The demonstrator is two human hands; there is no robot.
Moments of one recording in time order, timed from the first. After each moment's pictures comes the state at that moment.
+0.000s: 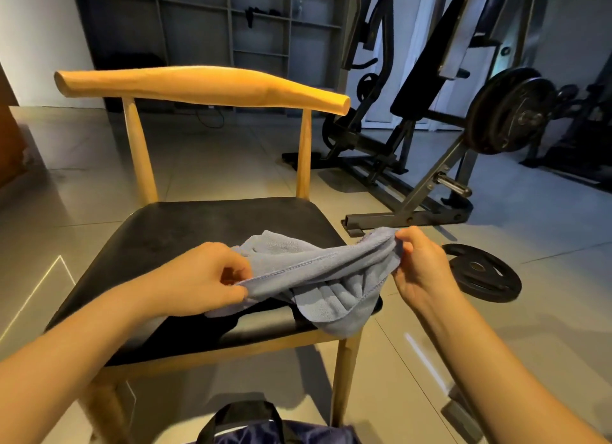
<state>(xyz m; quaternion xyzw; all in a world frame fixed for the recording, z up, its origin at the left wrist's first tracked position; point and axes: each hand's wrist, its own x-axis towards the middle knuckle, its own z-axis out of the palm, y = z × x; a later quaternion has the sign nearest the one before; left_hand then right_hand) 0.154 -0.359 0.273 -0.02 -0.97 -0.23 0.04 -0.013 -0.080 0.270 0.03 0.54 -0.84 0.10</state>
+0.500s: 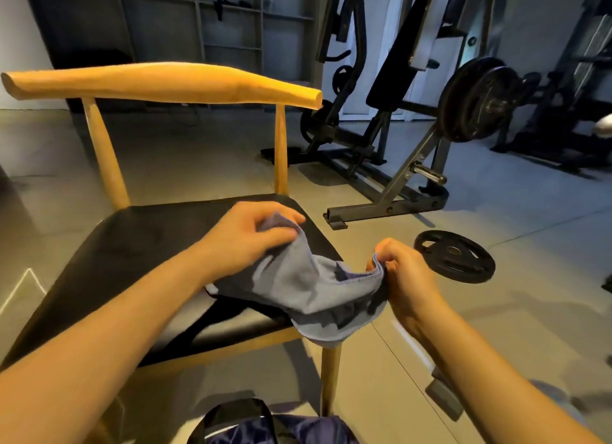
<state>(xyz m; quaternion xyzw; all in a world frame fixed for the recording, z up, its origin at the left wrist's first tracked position) 0.093 -0.305 0.299 -0.10 -0.88 -0.44 0.14 0.019 -0.057 0.257 -0.06 0.68 -0.72 0.09</state>
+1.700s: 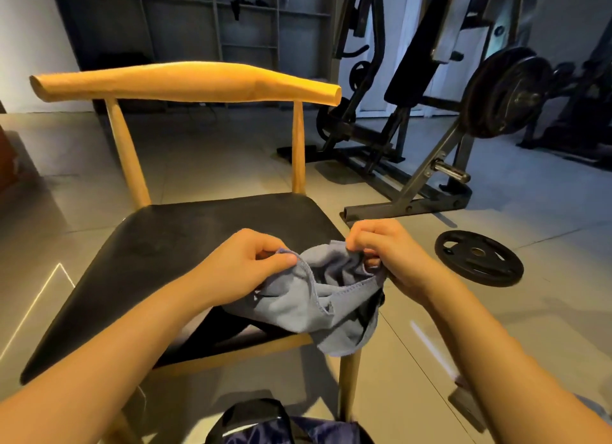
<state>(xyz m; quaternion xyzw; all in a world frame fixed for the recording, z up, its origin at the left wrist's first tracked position) 0.113 -0.321 0.273 -0.05 -0.90 -0.42 0.09 -0.003 -0.093 0.286 -0.31 0.72 -0.59 0.18</state>
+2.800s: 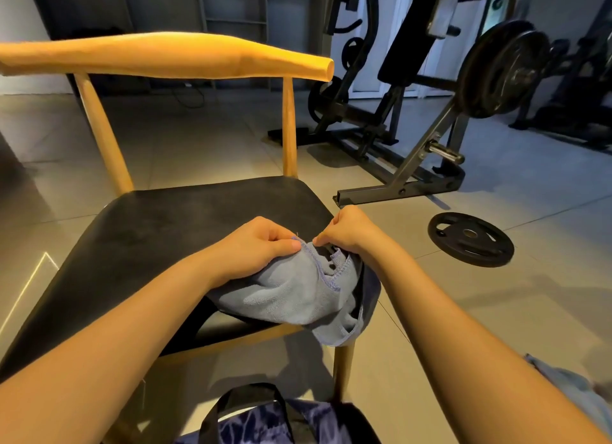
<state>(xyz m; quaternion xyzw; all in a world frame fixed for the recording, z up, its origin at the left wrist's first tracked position) 0.077 -0.313 0.262 0.01 -0.89 -0.45 -0.02 -0.045 -0.151 0.258 -0.14 0.91 -0.36 0.16</state>
